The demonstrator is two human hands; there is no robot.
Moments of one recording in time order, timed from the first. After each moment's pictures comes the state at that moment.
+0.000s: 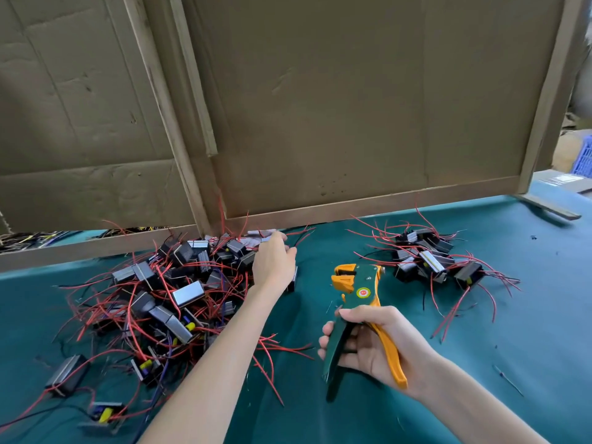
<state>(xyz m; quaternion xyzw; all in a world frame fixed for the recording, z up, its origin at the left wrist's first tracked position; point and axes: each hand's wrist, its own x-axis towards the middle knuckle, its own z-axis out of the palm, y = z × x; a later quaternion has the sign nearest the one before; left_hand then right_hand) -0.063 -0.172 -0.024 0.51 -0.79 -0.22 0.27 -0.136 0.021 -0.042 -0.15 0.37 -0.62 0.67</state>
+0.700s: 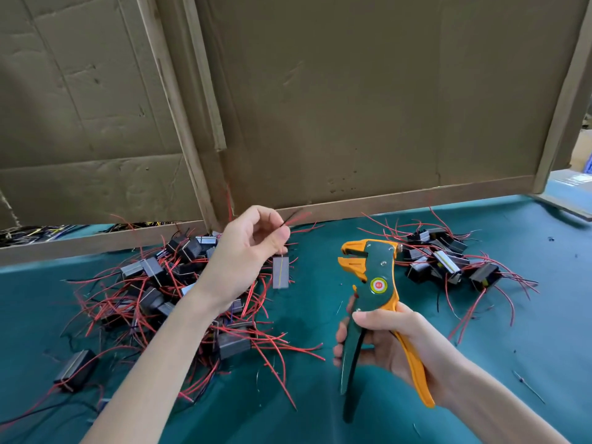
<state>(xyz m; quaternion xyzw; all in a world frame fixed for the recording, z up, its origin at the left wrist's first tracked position) 0.023 -0.120 0.046 0.20 -0.75 -0.48 0.41 -0.134 0.030 -0.025 -0.30 0.39 -0.62 0.61</state>
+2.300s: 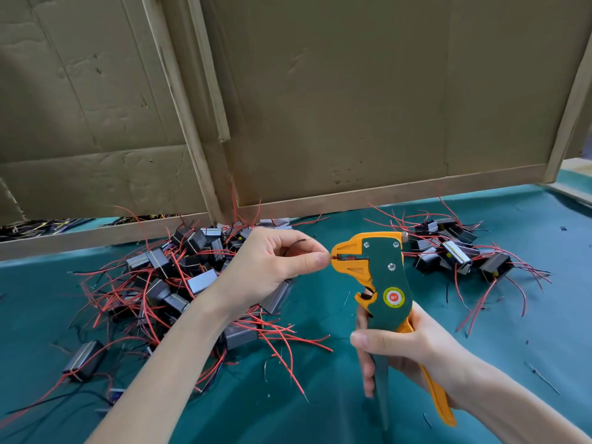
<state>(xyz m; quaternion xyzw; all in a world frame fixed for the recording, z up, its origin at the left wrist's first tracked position) 0.023 -0.100 0.043 0.18 -0.79 -0.51 0.28 -0.127 0.045 -0.021 -0.44 0.44 -0.56 0.56</state>
